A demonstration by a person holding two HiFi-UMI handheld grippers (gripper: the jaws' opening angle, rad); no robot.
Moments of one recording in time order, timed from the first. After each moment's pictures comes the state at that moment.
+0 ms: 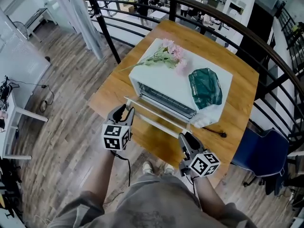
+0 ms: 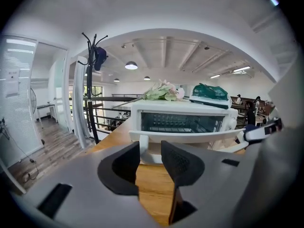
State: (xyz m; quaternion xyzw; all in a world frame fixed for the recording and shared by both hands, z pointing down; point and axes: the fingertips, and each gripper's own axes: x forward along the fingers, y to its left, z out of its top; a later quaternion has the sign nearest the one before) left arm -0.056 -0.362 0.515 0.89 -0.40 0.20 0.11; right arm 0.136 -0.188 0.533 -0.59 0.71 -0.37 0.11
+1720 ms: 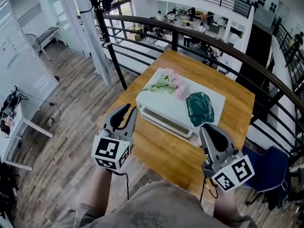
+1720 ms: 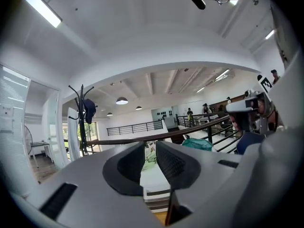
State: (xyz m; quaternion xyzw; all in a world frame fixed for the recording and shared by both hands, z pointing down) left arm -0.023 -0.331 0.276 0.92 -0.39 0.08 -0.06; right arm 0.157 -0.198 0.253 -0.56 0.83 -0.04 0.07
